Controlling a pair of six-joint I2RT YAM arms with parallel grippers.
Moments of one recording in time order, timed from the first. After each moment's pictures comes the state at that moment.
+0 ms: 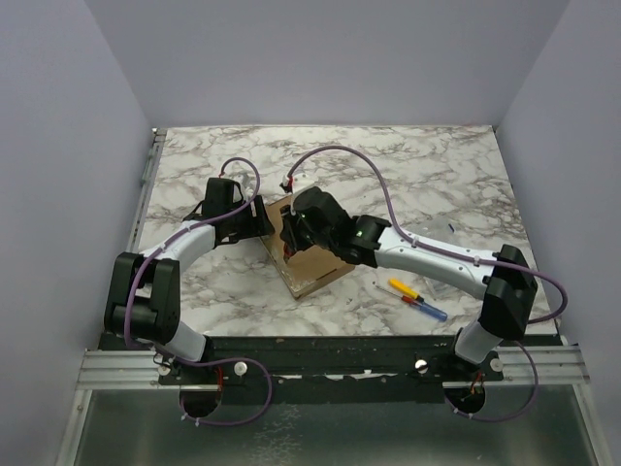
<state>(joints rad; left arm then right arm) -0.18 1.52 0.85 -0.16 0.31 -0.35 1.03 1.64 1.37 -0.29 0.23 0.33</state>
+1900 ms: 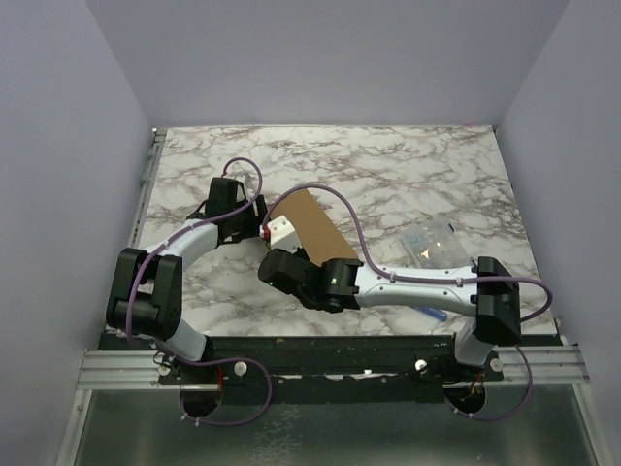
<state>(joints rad) -0.20 1.55 0.86 -0.15 0.28 -0.37 1.34 1.72 1.42 -0.50 0.64 0.46</state>
